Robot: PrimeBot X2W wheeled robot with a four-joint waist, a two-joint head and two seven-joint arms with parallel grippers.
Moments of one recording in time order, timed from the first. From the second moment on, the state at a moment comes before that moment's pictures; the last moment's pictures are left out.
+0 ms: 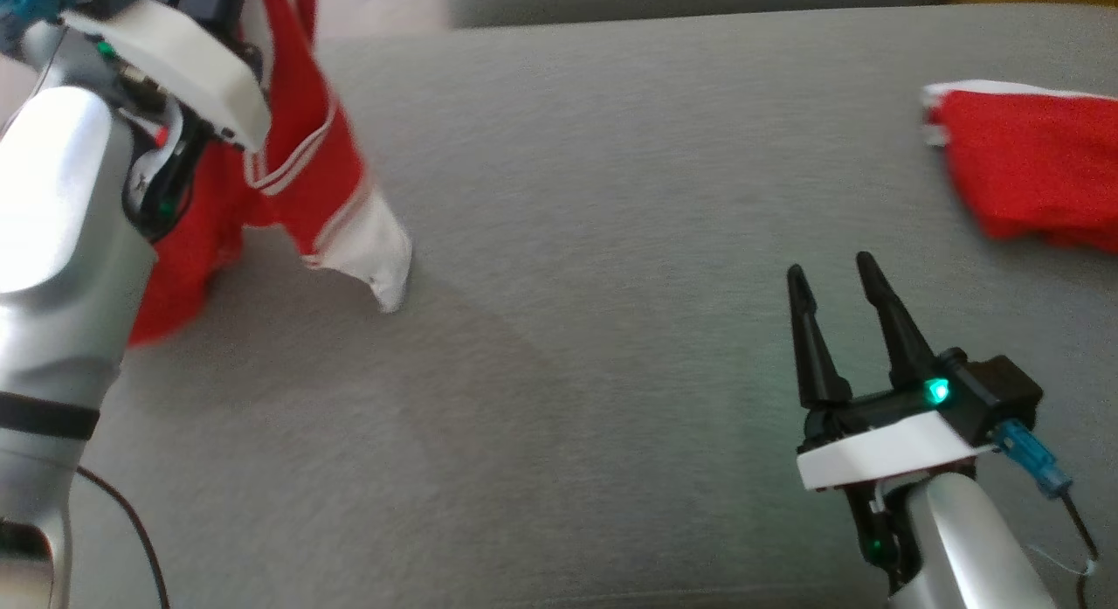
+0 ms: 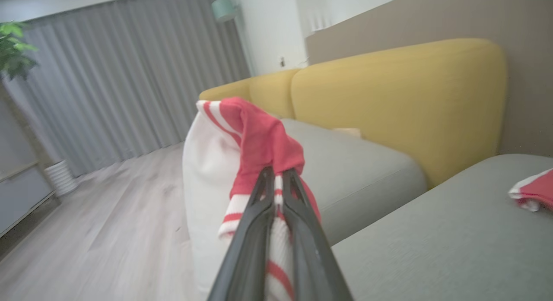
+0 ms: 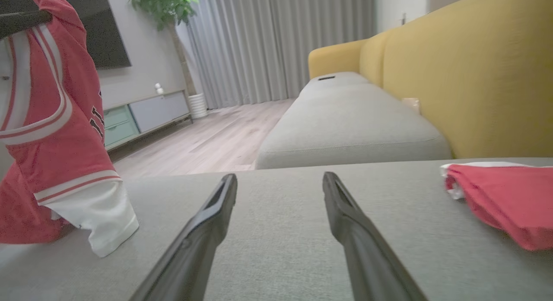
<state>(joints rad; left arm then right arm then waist) -0.99 0.40 -0.60 0.61 -0.45 -0.13 -0.17 -0.13 -0.06 0.17 0.20 0.21 0.13 -0.25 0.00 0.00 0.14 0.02</state>
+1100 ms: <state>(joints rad) -0.73 0.10 -0.67 0.63 -0.42 -0.03 -0.25 -0.17 -0.06 0.22 0.17 0.32 0.13 -0.26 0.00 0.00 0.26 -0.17</state>
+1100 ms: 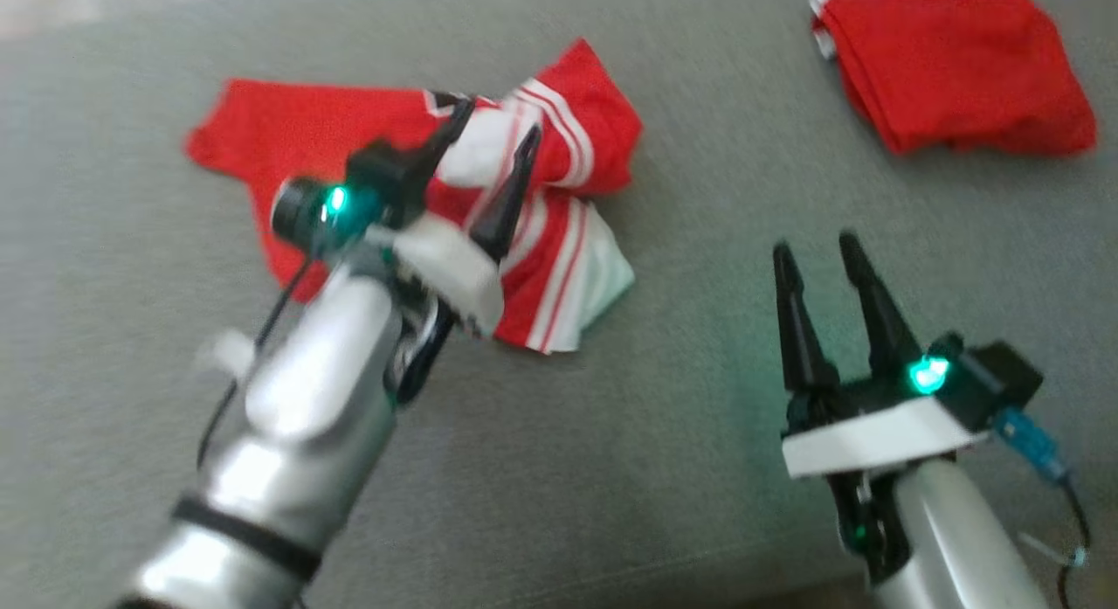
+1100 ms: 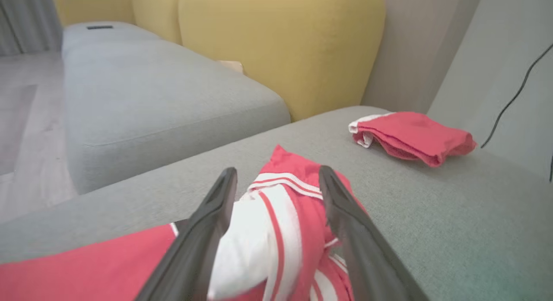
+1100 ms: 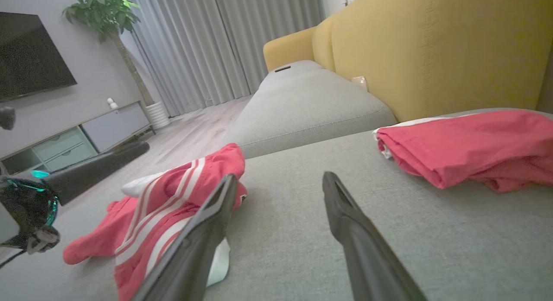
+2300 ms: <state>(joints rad) 0.31 0.06 -0.15 -0.06 -0.07 0.10 -0.25 0.16 -0.05 0.17 0.22 0.24 0.13 -0.26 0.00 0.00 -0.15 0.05</state>
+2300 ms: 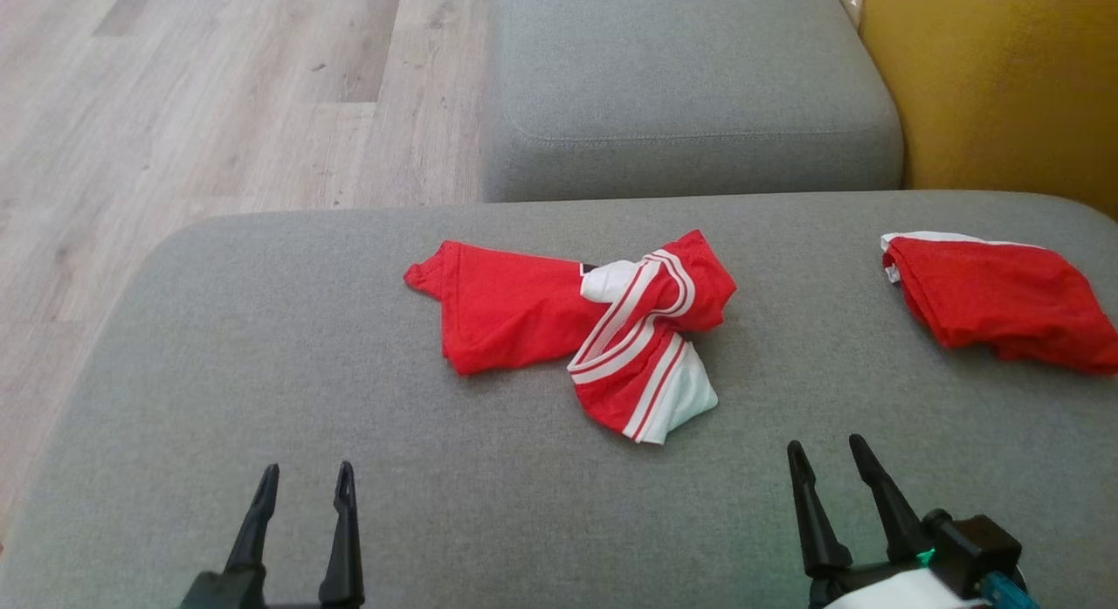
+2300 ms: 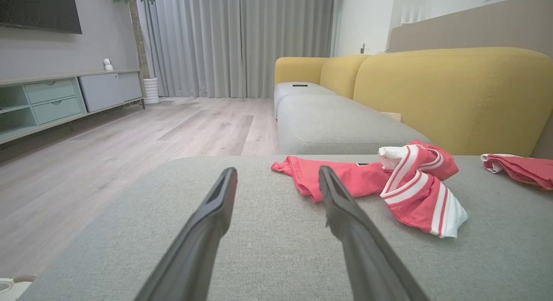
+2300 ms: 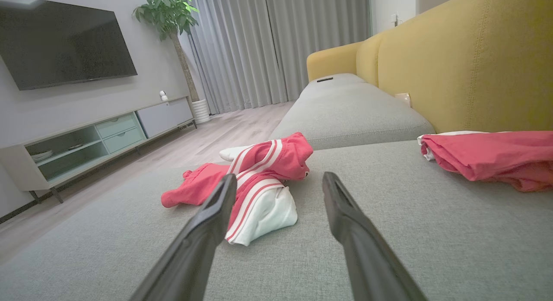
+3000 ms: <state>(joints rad) 0.31 0.06 -0.15 -0.05 -0.06 0.08 -0.25 0.16 -0.05 0.17 0.22 0.23 0.13 -0.26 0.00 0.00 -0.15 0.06</state>
